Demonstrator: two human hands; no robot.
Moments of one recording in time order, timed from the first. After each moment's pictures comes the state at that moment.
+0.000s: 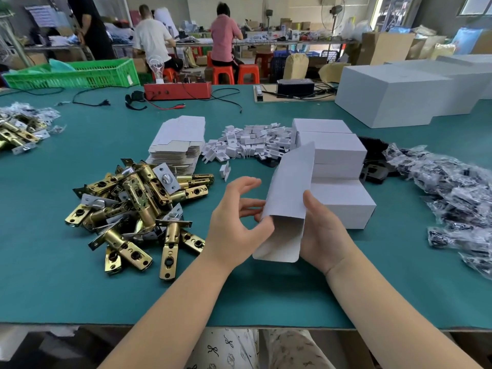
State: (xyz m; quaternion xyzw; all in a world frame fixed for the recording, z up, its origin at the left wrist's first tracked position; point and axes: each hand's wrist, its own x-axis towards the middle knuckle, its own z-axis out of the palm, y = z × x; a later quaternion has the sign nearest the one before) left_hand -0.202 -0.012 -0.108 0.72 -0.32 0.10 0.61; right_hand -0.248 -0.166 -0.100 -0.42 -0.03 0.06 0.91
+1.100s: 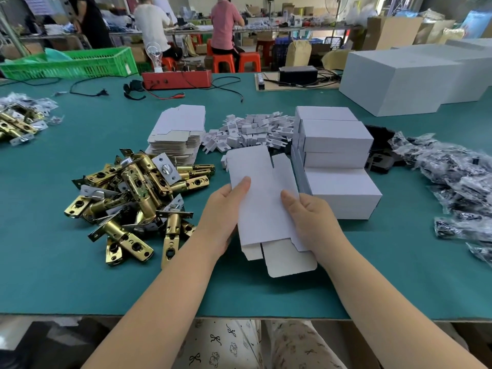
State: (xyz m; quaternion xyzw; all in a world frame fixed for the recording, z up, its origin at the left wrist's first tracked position) left_hand -0.188 -0.011 -0.093 0.59 -0.04 -0.18 0.79; right_hand -0.245 -0.154 -0.103 -0.76 0.17 -0.10 0.62
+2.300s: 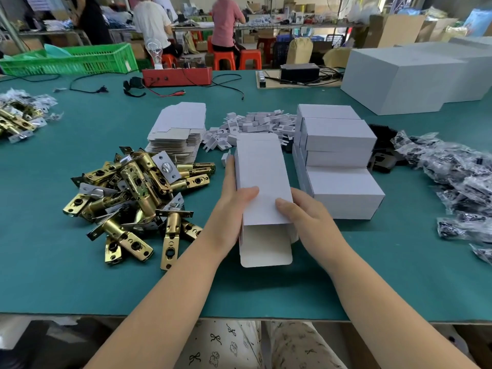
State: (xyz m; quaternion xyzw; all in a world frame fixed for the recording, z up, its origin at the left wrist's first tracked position) left_hand -0.189 -0.008 -0.099 0.61 -0.19 -0.15 0.75; right_hand -0.254 -0.151 -0.105 -0.75 0.03 -0.10 0.65
